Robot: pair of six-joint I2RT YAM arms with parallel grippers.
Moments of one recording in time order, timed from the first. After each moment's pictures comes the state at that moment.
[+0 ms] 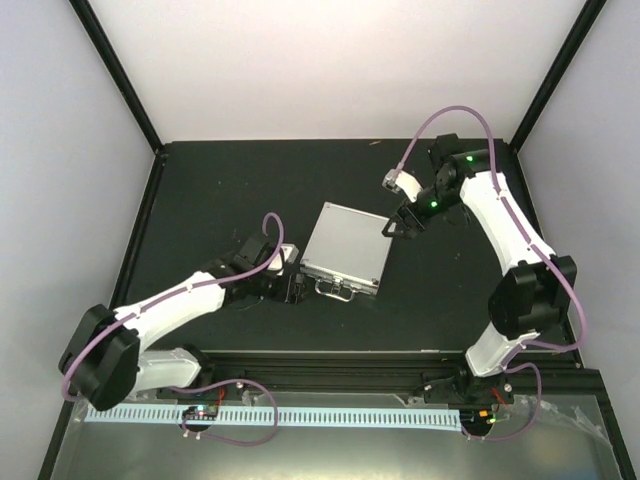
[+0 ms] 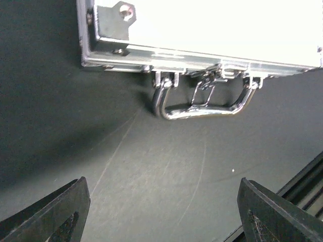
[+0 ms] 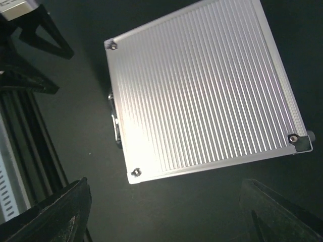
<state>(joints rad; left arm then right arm) -0.63 1.21 0.67 -0.45 0.27 -0.49 0.23 1.66 1.63 -1.30 -0.61 -0.68</state>
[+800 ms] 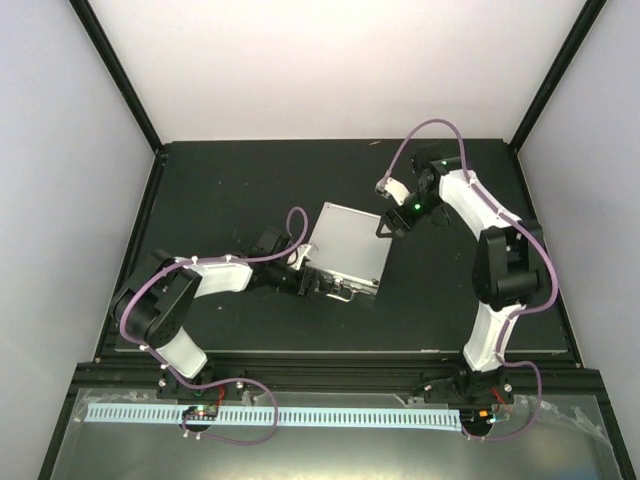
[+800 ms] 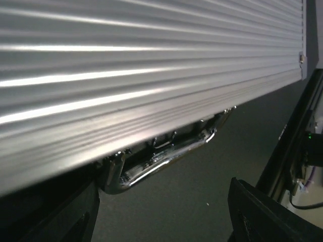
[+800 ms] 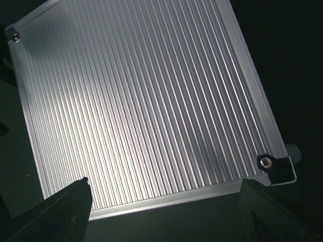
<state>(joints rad) -0.56 1.62 0.68 -0.03 0.65 -0.43 0.23 1.88 1.56 -1.07 -0.52 -0.60</state>
